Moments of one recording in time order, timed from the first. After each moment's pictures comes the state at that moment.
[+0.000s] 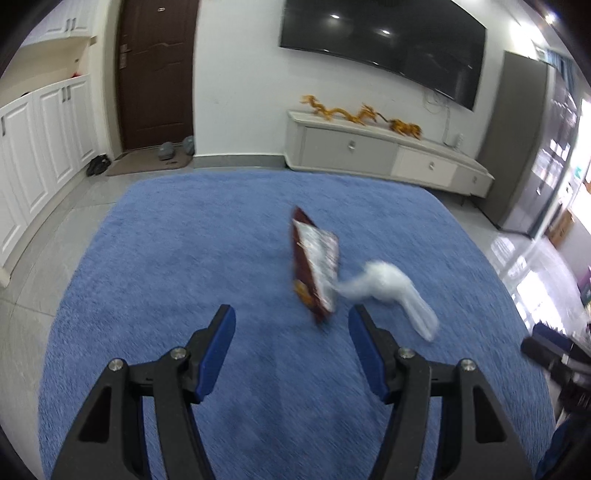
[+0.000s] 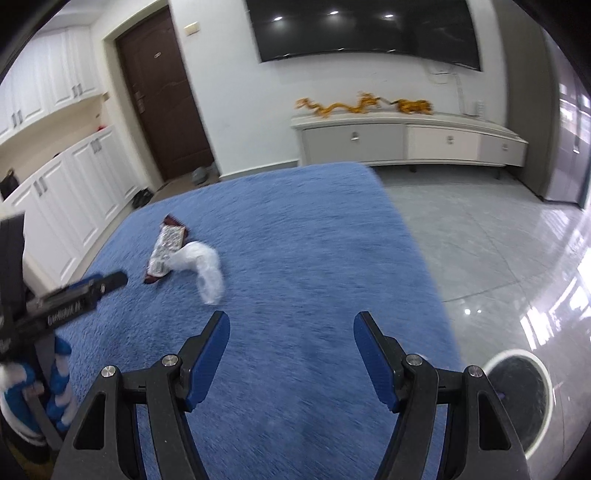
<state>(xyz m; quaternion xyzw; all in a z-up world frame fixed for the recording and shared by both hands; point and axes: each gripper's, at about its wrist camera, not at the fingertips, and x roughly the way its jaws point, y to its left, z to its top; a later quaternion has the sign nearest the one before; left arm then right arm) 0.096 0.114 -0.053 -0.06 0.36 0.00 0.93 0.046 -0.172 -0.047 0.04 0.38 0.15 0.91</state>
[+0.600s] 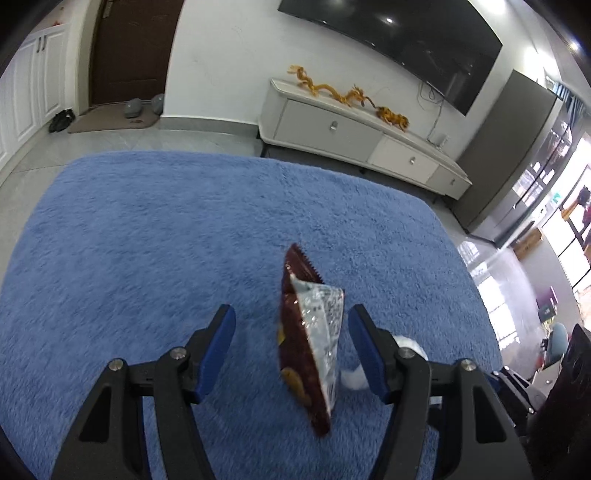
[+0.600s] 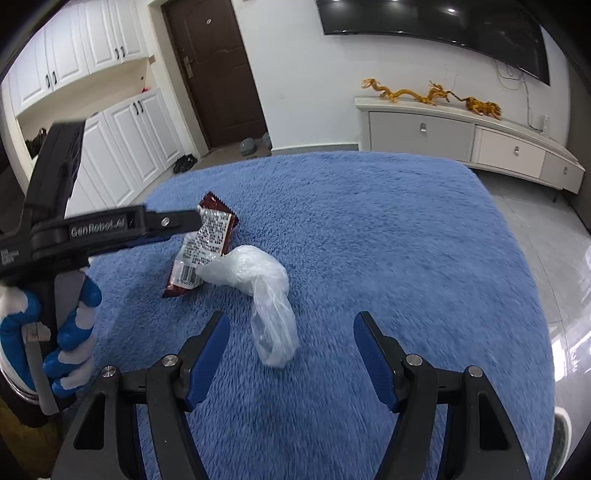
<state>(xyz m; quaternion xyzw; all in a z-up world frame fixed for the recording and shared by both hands) 0.201 0.131 -0.077 -0.14 0.43 -0.09 0.89 0.120 -0.097 -0.080 0.00 0.40 0.23 0.89</state>
